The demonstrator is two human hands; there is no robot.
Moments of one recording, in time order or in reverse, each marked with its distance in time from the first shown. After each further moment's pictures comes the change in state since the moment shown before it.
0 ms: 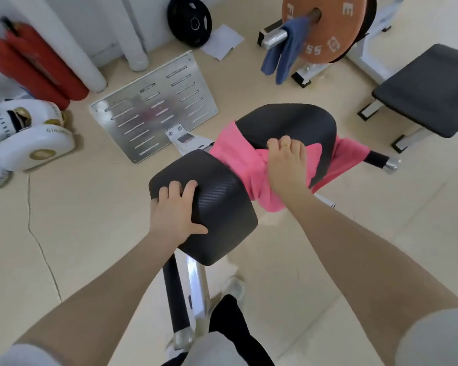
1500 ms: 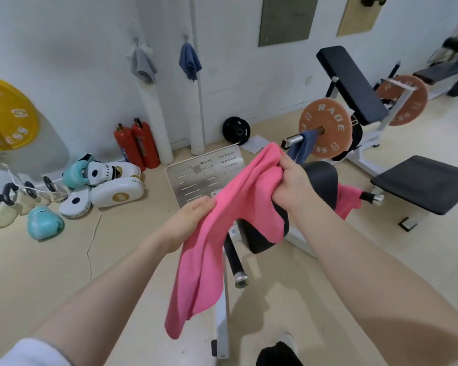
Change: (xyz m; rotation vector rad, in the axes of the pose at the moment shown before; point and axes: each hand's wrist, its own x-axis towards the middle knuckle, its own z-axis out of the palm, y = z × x) left_hand -0.283 -0.099 -0.054 -1.309 0.086 0.232; right_hand -0.213 -0.128 -0.237 2.307 -0.380 0.377
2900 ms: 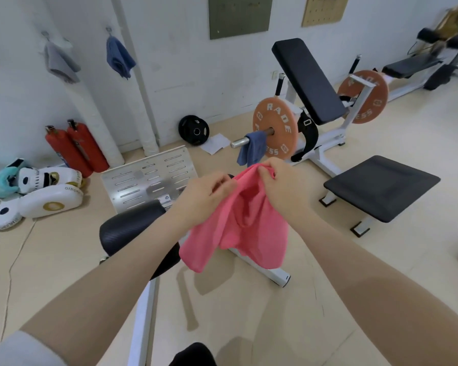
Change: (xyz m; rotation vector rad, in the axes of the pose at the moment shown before) left_hand 0.213 0.144 0.334 0.654 0.150 0.291; right_hand 0.062 -0.277 -0.249 -1.540 0.099 -0.626
